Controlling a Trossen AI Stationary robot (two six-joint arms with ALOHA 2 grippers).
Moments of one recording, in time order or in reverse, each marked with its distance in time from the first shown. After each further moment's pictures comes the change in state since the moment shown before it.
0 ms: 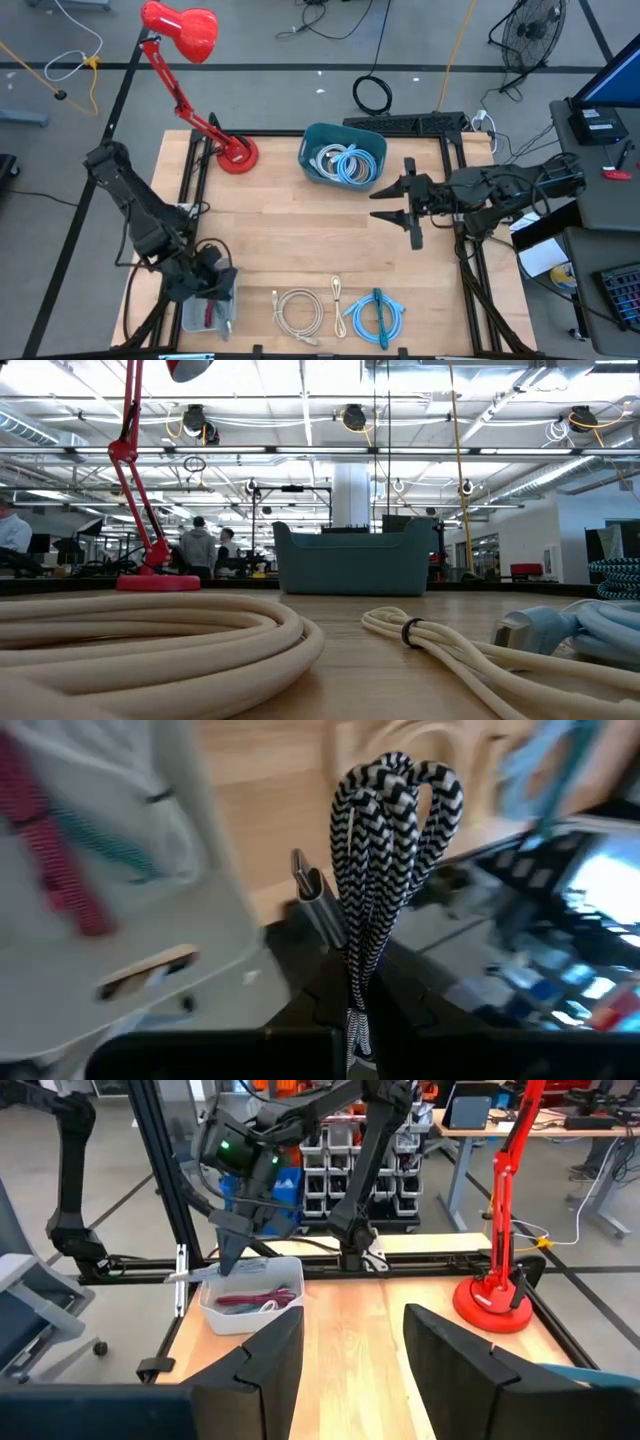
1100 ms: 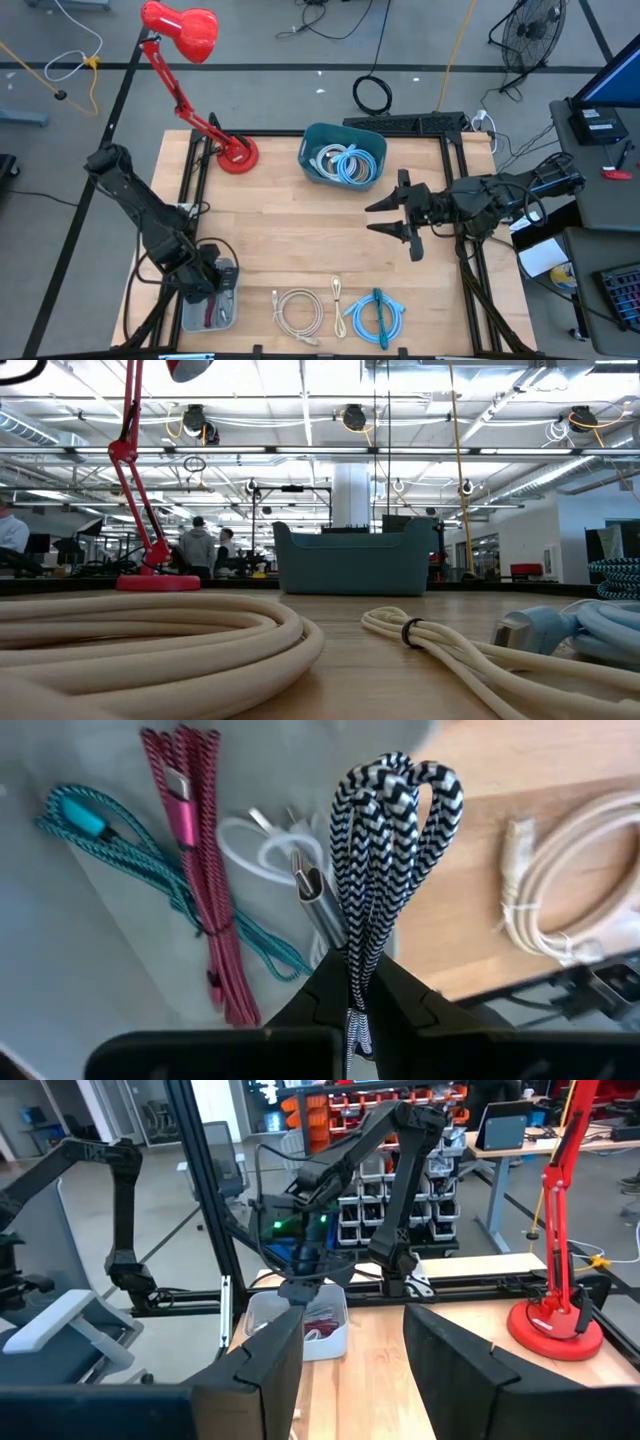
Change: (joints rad) left arm 0.006 0.062 -0.117 -0.112 0.114 -0.021; right arm 0.053 -0.005 -0.094 0.193 -0.025 0.051
